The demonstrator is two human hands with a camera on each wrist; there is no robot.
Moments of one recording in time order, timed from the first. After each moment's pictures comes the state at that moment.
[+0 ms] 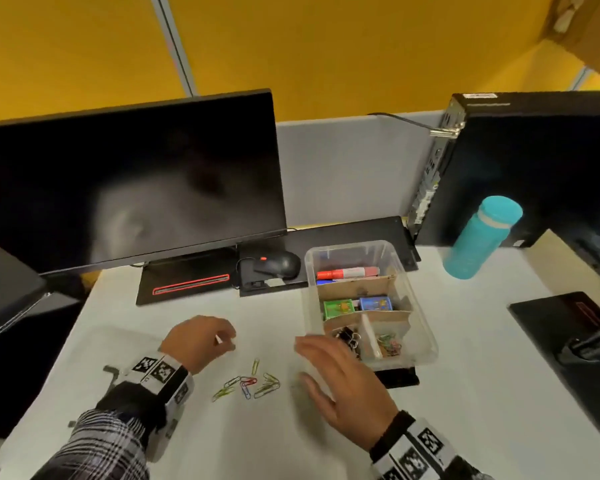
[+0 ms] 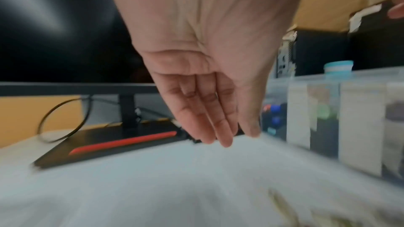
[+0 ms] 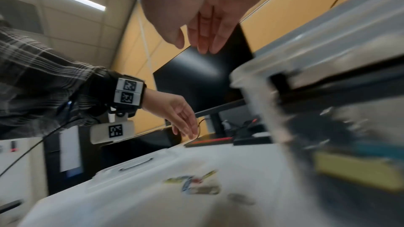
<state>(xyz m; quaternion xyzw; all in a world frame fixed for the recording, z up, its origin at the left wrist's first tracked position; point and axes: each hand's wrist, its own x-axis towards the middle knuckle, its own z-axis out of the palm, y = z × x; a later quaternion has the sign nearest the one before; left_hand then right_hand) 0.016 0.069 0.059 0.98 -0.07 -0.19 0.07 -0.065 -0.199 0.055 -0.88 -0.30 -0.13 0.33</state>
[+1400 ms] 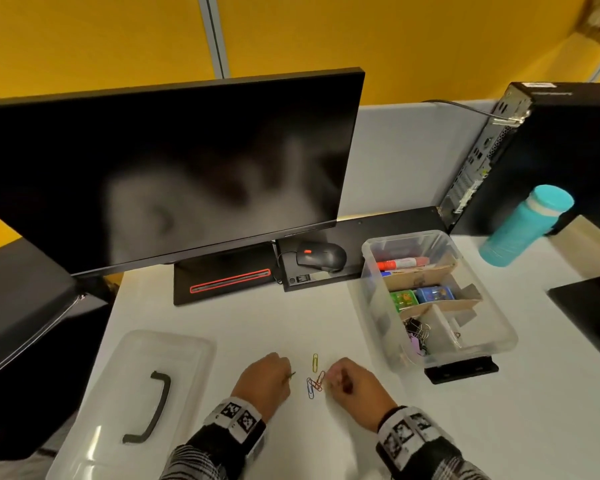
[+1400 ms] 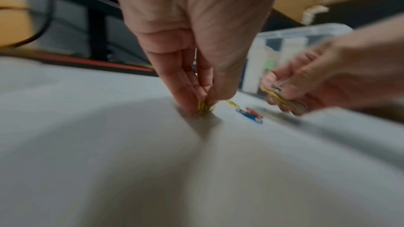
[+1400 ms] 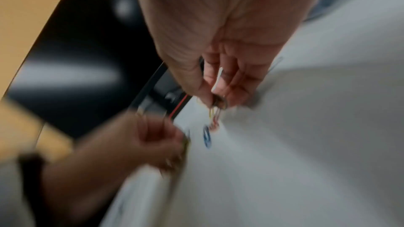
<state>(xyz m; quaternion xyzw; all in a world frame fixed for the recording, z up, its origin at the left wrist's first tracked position) -0.018 0.099 -0.032 0.96 -0.13 -0.19 0.16 -0.054 -0.098 -0.041 -0.83 0.03 0.20 0.52</state>
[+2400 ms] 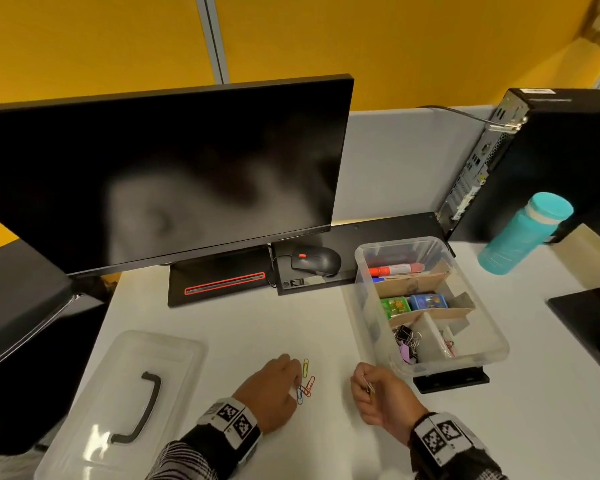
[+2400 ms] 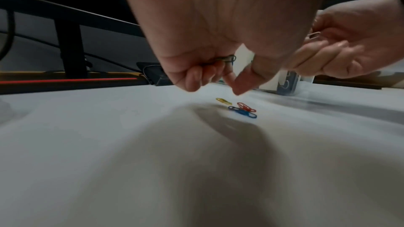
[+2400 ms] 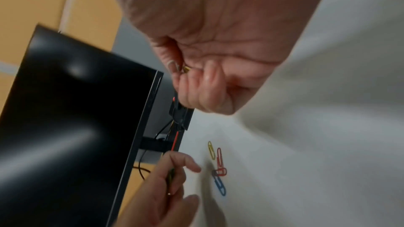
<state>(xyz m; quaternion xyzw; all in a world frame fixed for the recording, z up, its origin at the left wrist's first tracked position) -0.025 0.083 -0.017 0.93 -0.22 -0.22 0.21 -0.051 -0.147 -0.012 -0.56 0.16 0.30 0.76</state>
